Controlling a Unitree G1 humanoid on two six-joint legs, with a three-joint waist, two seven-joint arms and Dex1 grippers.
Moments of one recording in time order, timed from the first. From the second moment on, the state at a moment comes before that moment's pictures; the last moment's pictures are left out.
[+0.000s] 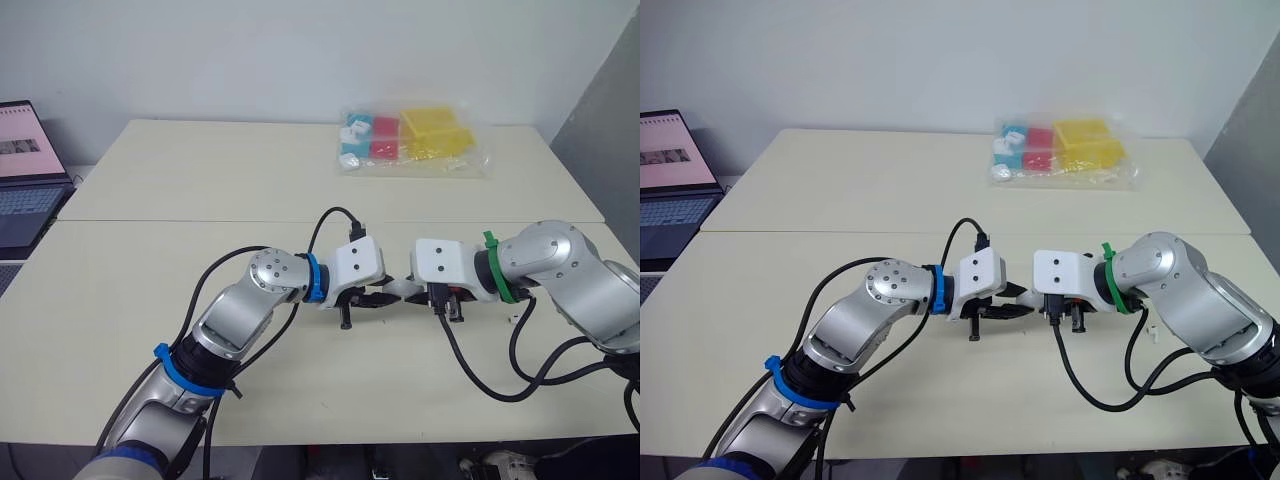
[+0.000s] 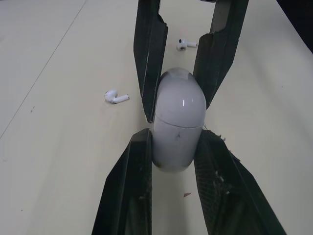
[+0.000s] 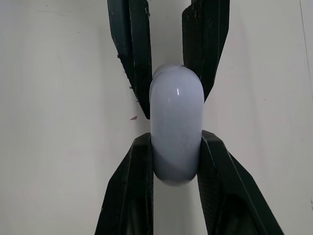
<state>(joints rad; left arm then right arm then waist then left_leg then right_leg) -0.63 0.44 -0.42 -0.25 -0.18 0.58 -0.96 -0.74 -0.99 0.47 -0.52 0.18 0.82 1.09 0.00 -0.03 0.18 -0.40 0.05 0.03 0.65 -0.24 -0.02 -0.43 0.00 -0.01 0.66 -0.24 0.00</state>
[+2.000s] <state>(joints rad) -0.41 0.35 -0.17 -0.06 -0.37 0.21 -1.02 -0.61 -0.86 0.19 -0.45 0.21 0.47 1.00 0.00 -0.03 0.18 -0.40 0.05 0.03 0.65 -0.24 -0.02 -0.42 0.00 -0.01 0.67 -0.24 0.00</state>
